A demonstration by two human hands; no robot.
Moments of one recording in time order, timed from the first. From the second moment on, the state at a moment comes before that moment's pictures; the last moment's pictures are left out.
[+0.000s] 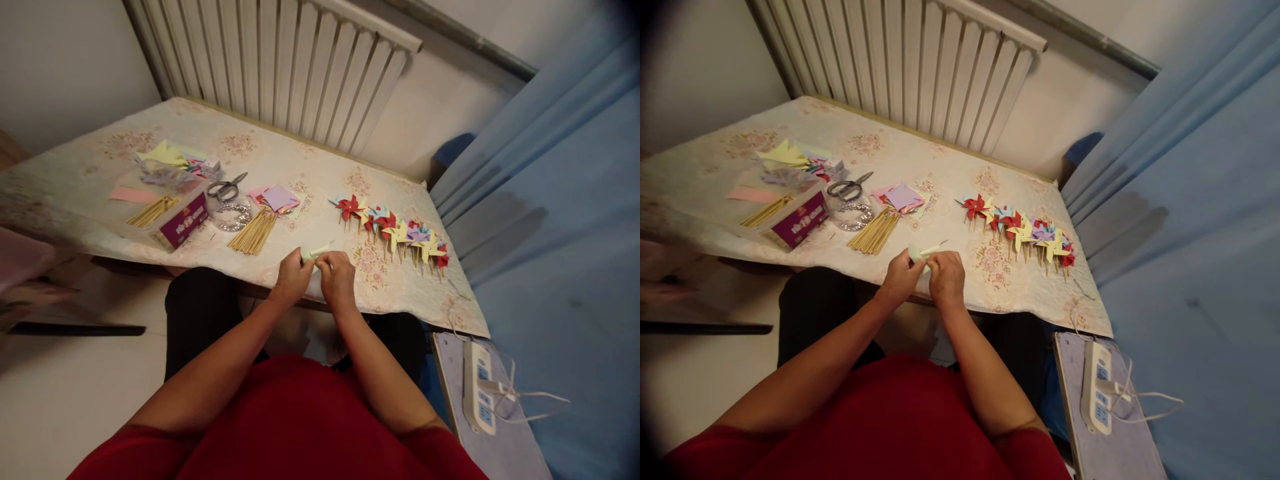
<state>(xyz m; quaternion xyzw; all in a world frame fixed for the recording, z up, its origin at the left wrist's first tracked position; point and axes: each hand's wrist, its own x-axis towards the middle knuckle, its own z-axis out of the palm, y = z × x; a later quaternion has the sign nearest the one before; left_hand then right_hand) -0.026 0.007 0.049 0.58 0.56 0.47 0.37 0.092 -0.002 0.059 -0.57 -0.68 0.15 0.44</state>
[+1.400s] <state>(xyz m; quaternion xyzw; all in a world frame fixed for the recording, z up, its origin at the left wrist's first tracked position) -0.026 0.005 0.052 0.58 0.53 0.46 0.42 0.114 0.002 0.061 -0.56 -0.58 0.38 0.45</state>
